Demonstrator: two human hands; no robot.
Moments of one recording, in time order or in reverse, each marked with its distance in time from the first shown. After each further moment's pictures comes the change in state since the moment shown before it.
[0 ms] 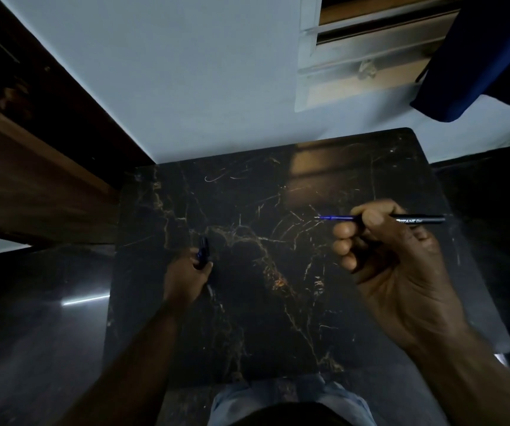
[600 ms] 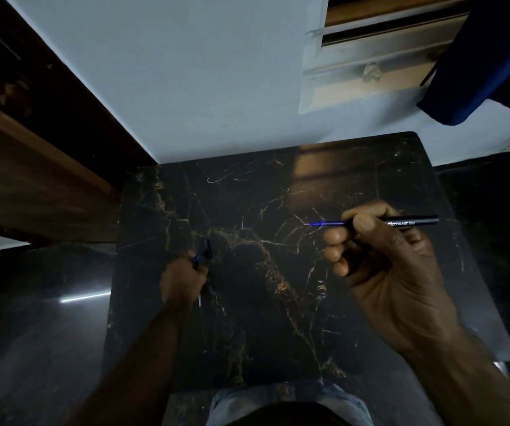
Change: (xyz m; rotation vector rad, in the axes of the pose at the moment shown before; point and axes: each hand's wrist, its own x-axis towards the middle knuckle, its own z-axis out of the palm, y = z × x) left_hand 0.000 0.011 -0.010 0.147 -0.012 -0.120; right_hand 0.009 0.005 0.012 -0.017 -0.046 0.004
